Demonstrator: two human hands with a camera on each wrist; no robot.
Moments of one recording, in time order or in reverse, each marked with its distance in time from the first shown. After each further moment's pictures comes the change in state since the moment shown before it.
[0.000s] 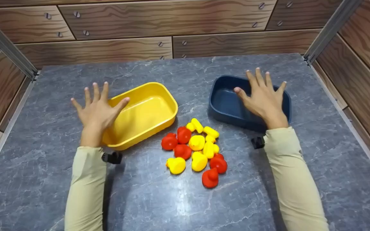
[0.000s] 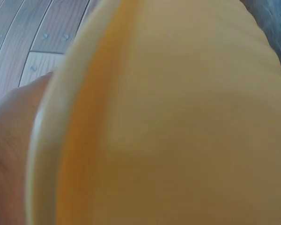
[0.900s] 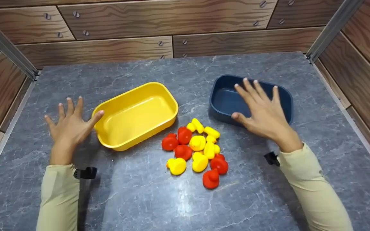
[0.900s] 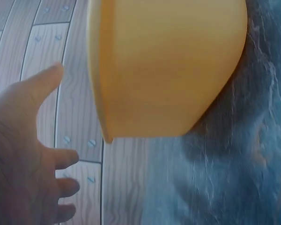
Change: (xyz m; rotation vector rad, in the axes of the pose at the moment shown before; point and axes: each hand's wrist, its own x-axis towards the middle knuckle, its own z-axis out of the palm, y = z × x) left_hand -0.029 -0.067 -0.008 -0.033 -0.038 -0.028; right_hand -0.051 -0.011 -0.001 -0.002 0.076 -0.324
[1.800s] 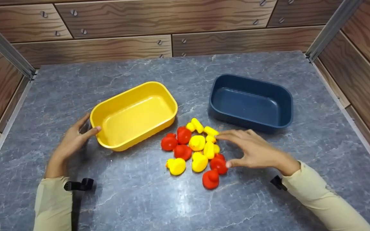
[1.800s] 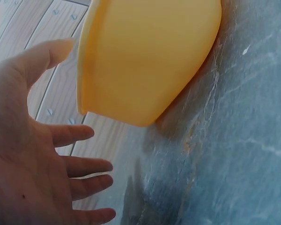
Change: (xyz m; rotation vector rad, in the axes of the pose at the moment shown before) left_hand -0.007 -0.026 0.027 -0.629 -0.214 0.095; right_hand -0.050 -0.016 0.042 0.281 -0.303 -0.286
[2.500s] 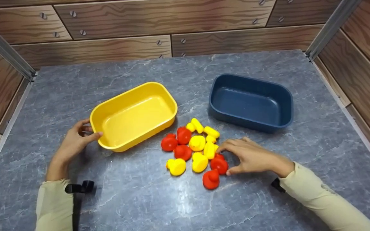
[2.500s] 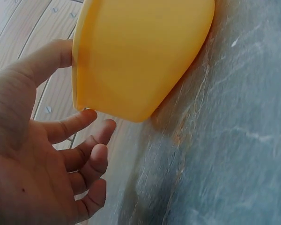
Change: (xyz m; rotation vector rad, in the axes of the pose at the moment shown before) left_hand -0.003 -0.002 0.005 -0.011 0.054 -0.026; right_hand 0.002 0.003 0.016 0.041 -0.183 0.062
